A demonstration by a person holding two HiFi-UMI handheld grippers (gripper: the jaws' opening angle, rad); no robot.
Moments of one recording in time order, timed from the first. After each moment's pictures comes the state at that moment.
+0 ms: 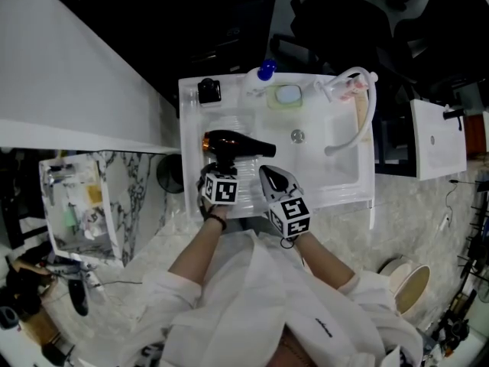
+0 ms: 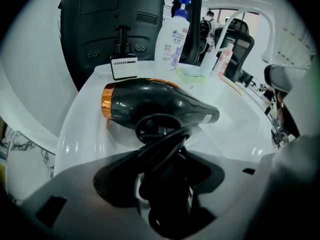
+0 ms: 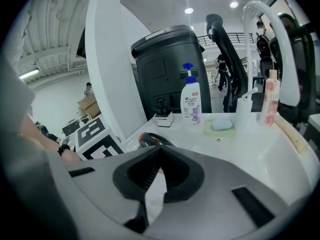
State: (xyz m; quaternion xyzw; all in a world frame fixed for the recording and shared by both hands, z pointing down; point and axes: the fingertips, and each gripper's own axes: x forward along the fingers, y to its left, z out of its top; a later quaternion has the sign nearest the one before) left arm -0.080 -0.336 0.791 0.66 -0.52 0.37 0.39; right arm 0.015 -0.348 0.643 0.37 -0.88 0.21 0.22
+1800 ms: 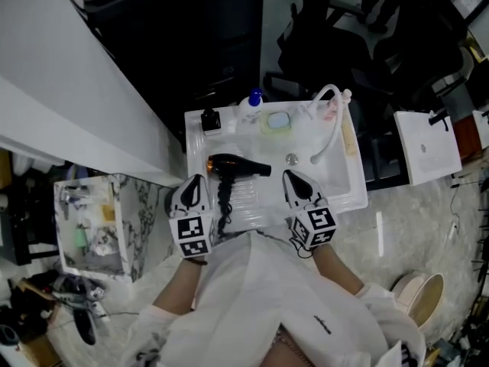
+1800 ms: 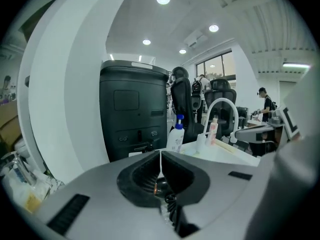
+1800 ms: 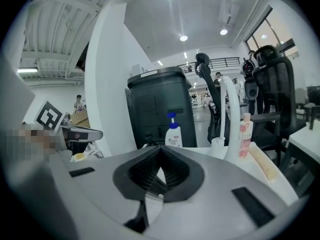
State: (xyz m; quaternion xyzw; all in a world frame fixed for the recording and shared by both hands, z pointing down) left arm -0.142 -0.327 0.524 0.73 -0.65 0.15 0.16; right arm 0.079 -0.353 0.515 0.45 -0.87 0.14 0.13
